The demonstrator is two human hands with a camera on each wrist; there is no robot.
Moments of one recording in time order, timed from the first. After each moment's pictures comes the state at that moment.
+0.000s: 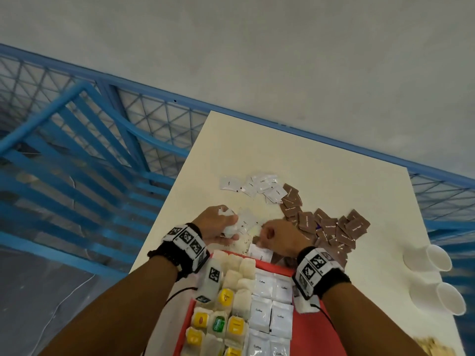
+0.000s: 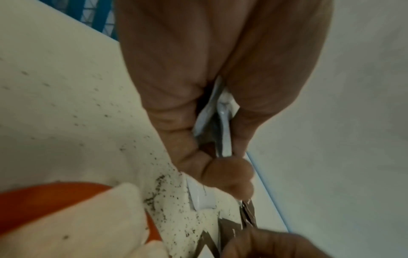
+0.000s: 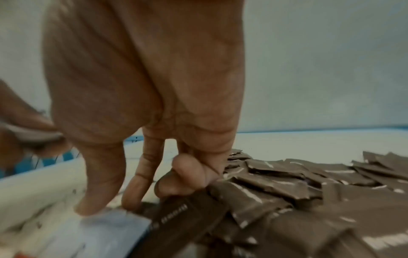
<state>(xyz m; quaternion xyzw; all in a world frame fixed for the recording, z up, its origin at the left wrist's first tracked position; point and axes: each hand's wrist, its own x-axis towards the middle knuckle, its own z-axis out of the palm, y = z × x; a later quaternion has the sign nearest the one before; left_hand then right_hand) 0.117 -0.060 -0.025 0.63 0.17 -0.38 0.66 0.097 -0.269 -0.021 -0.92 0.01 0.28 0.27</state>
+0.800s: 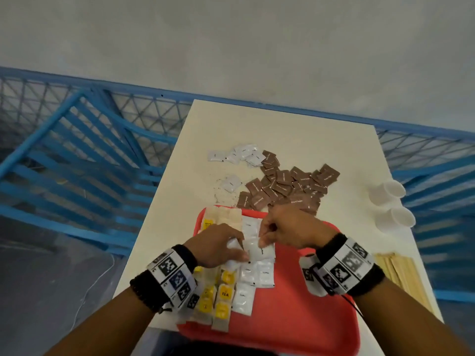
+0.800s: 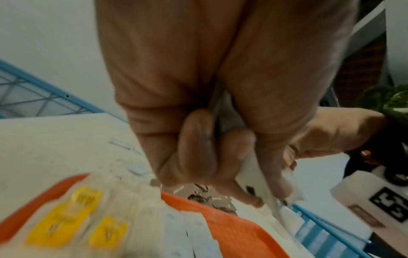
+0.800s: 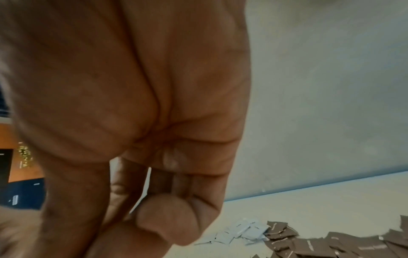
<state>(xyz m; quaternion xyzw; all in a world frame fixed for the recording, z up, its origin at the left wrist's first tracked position) -0.051 -0.072 0.029 0.85 -0.24 -0.33 0.32 -0.053 -0.292 0.084 -0.91 -0.17 0.29 0.24</state>
